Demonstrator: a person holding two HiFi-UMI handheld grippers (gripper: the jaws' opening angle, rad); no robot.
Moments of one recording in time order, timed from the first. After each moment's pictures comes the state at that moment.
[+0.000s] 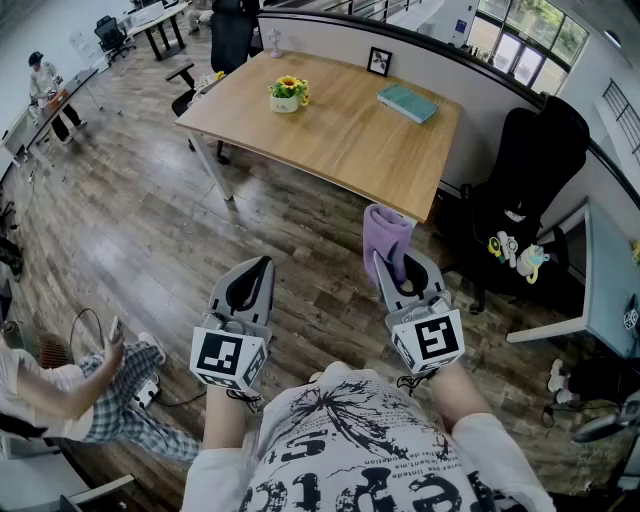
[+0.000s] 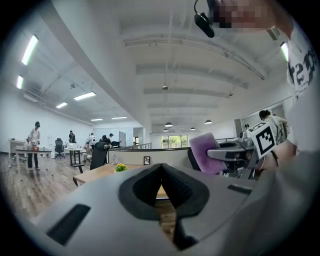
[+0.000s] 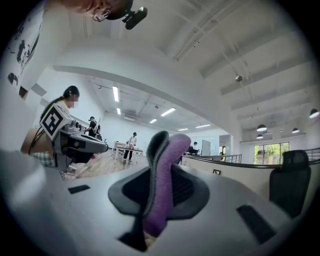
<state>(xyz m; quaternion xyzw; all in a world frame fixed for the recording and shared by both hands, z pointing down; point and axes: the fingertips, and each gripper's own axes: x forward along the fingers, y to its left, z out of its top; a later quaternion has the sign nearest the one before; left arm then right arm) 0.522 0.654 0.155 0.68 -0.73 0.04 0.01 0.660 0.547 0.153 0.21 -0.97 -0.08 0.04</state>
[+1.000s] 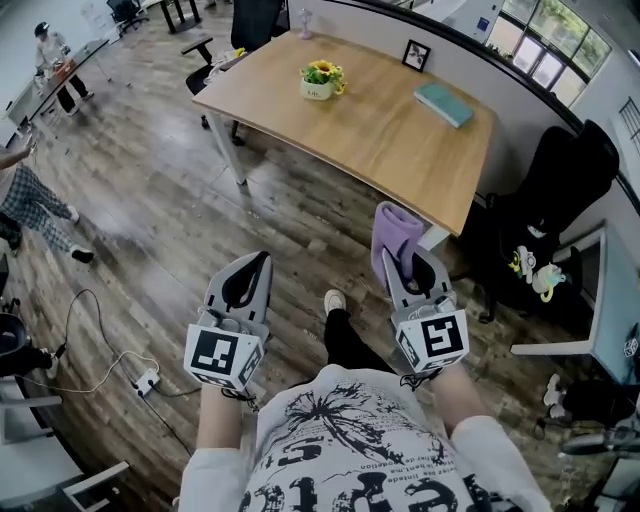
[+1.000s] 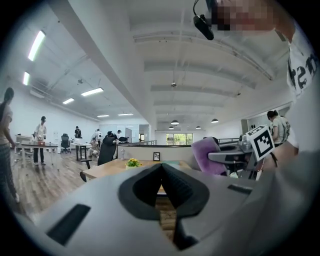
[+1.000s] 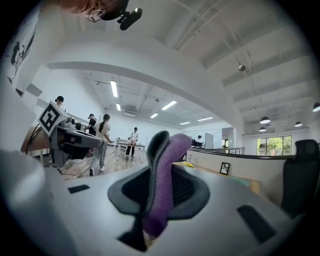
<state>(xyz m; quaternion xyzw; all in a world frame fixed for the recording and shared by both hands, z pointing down) 0.414 0.650 0.190 0.66 -0.75 0.04 0.04 0.556 0.522 0.199 0.19 -0.98 -0.05 0.07</state>
